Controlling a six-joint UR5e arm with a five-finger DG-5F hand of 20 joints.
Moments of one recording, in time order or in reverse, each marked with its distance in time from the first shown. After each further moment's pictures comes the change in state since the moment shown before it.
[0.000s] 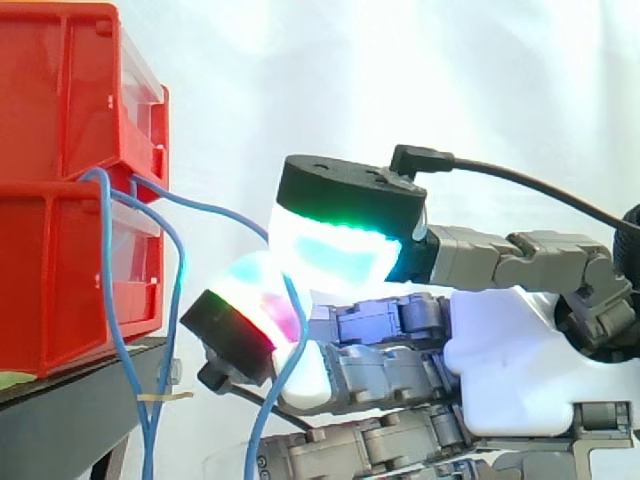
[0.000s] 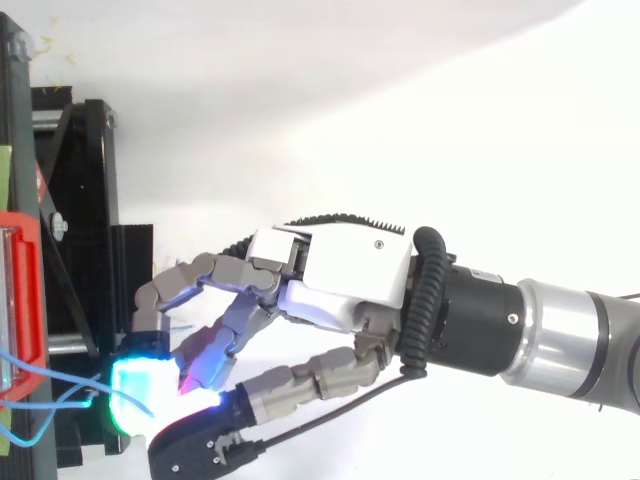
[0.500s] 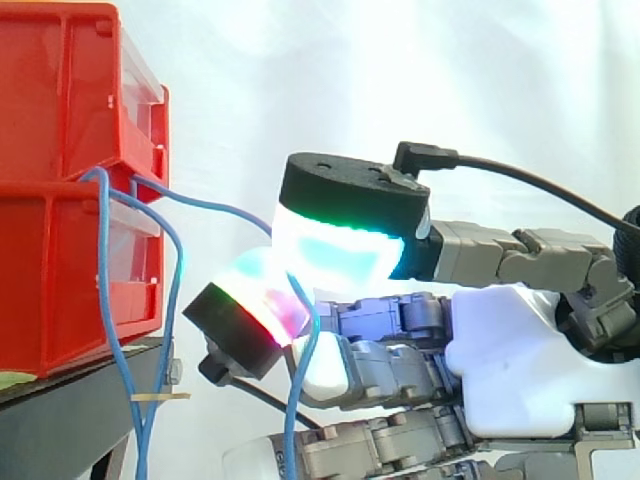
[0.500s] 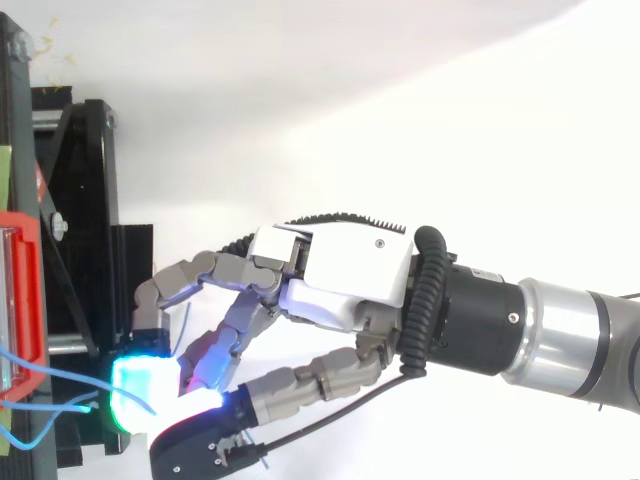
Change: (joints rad) arm 0.000 0.001 0.000 -0.007 0.001 0.005
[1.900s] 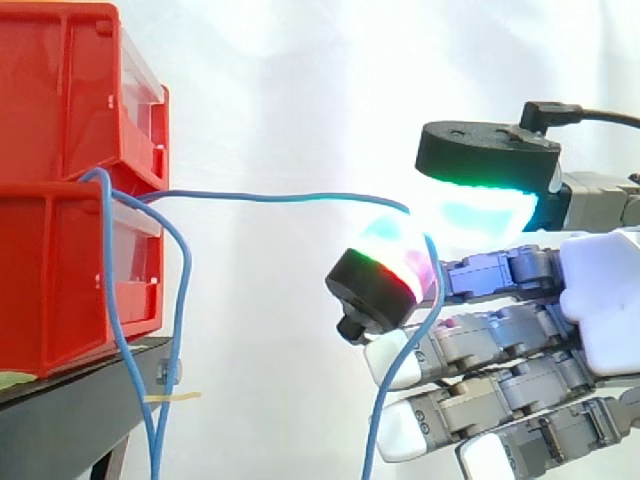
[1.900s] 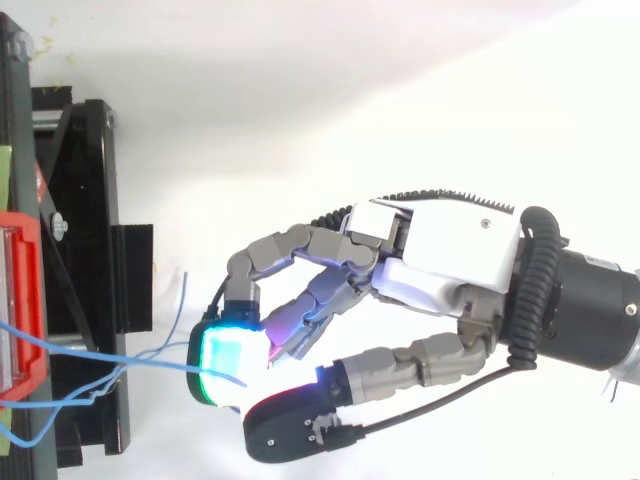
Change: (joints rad) arm 0.015 0.155 -0.155 -0.096 0.051 -0.010
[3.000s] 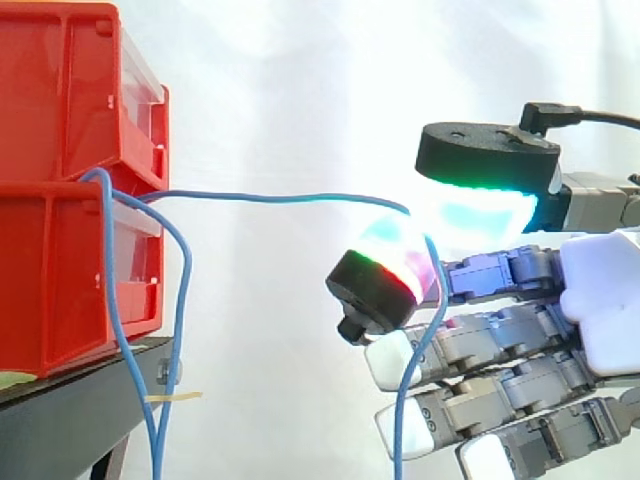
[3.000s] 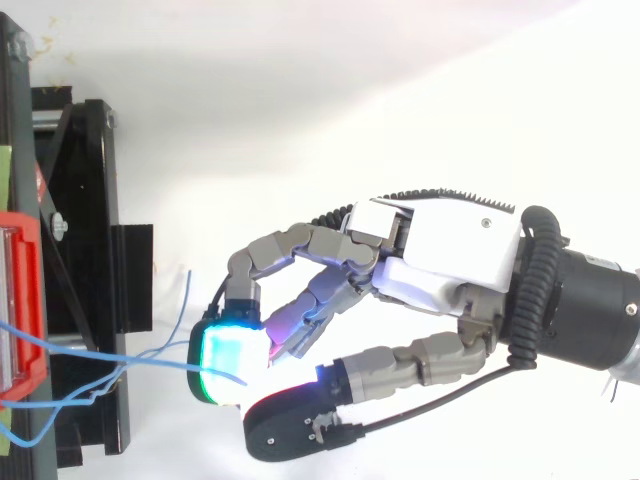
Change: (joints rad) arm 0.000 0.000 0.000 -0.001 0.002 -0.001
